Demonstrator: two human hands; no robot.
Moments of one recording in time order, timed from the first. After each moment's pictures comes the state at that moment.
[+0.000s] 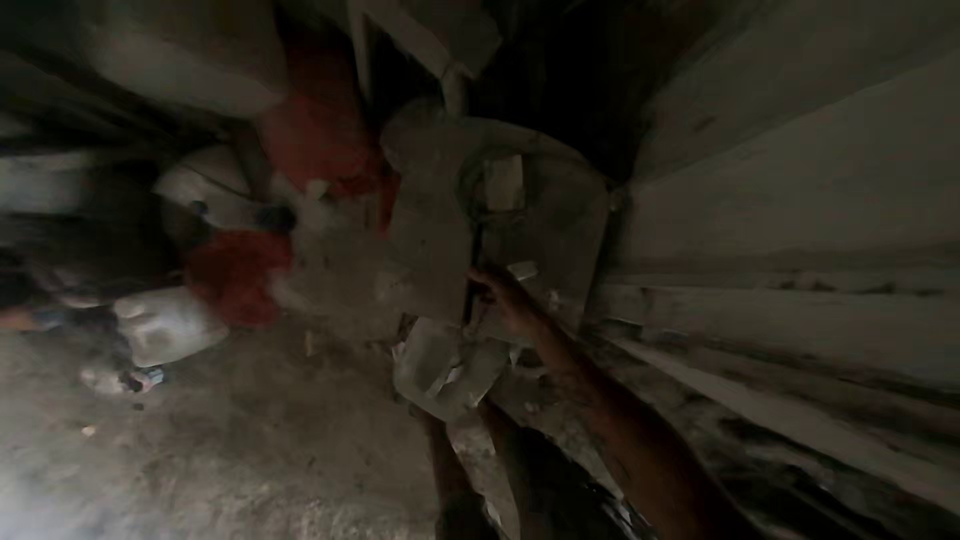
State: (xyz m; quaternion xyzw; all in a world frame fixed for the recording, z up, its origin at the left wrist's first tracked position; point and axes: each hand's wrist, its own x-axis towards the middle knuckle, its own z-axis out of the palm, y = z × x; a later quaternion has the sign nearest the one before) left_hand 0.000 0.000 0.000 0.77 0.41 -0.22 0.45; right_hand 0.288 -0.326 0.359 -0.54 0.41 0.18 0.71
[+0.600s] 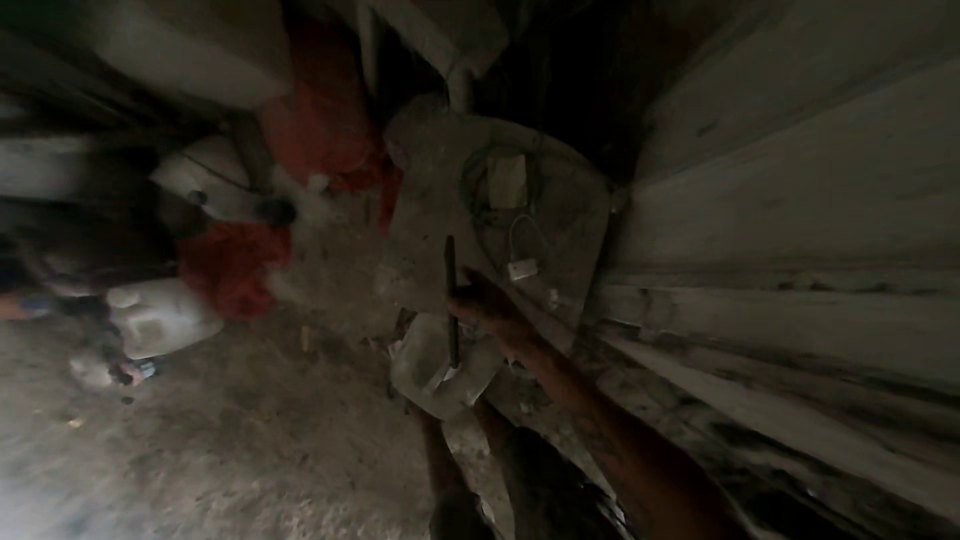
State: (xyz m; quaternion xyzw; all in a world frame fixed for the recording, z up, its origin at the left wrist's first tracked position) left_hand 0.012 -0.001 0.006 0.78 0.38 -0.21 0.46; right_hand 0.281 -0.290 0.426 -0.58 0.32 0.22 0.72
